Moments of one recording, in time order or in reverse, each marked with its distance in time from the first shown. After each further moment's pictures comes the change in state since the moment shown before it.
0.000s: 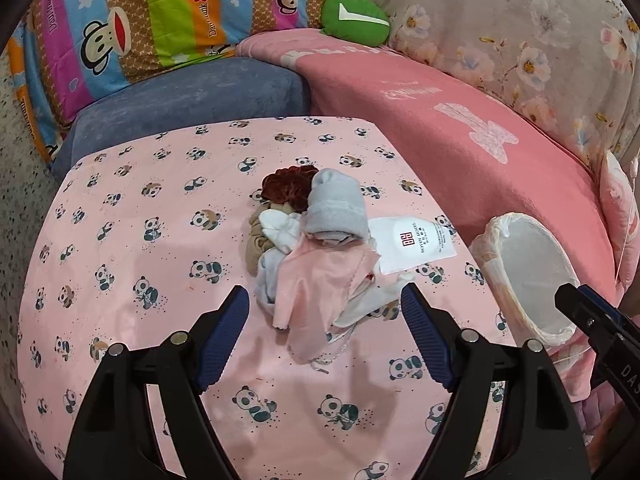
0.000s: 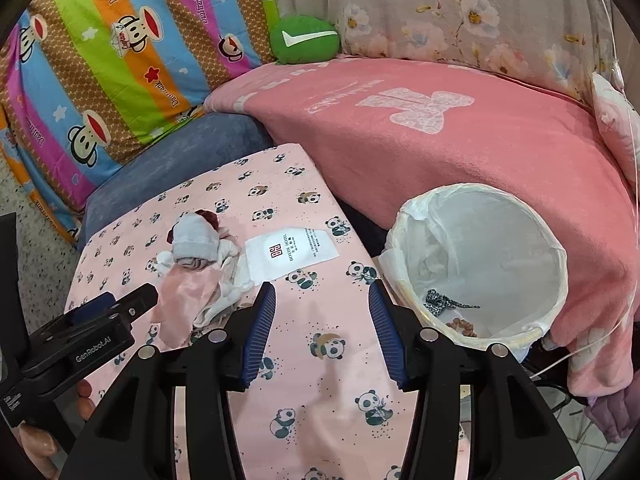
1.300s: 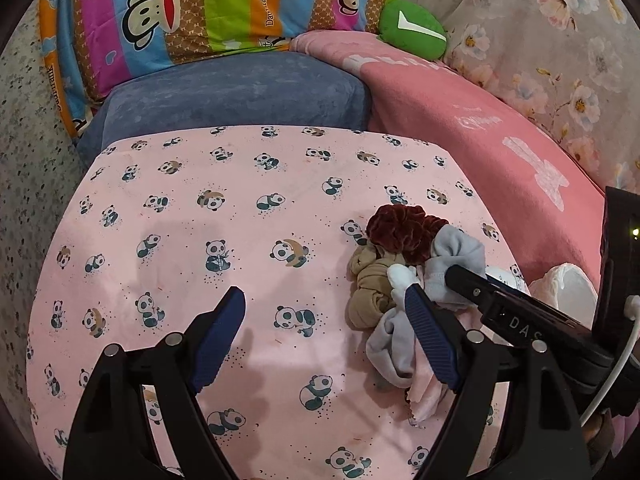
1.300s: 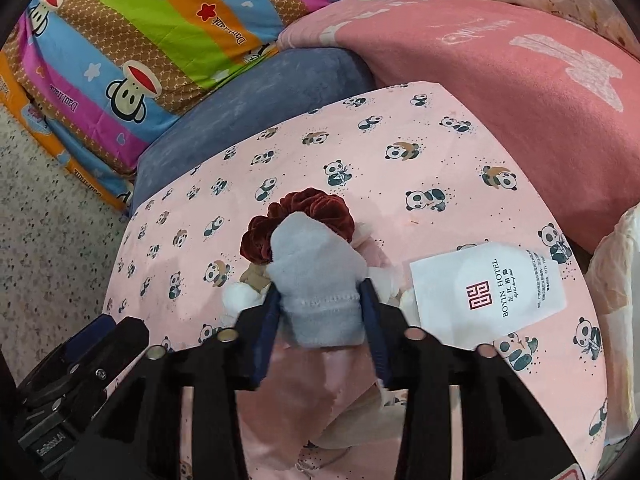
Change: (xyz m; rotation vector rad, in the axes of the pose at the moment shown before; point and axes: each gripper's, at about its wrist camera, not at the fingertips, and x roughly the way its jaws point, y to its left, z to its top) left arm 0.024 0.083 0.032 -0.113 -0.004 0.065; right arm 0.162 0.117 0.039 -0.053 0.212 0.291
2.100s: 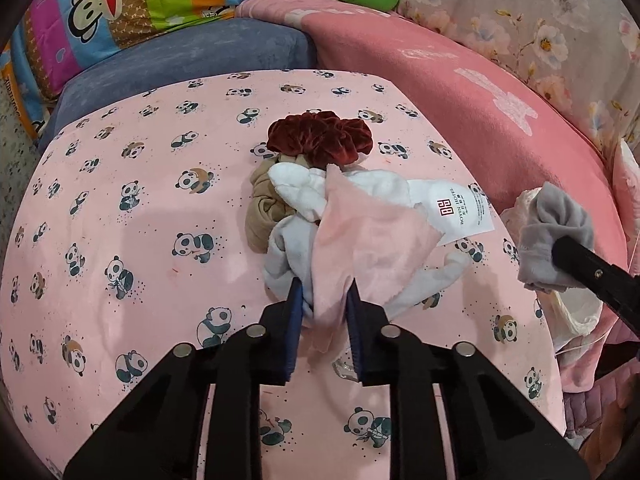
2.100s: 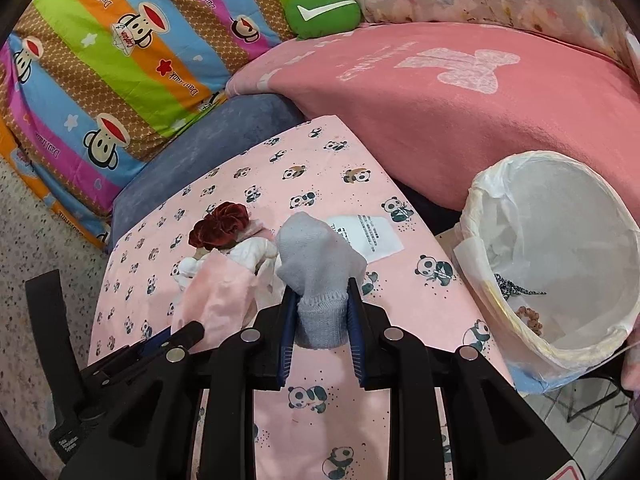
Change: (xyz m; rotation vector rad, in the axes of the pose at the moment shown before) left arm 0.020 -0.061 -0.048 0.109 0.121 -0.073; right arm -0.114 -0.073 -0.057 0.124 -0.135 -0.119
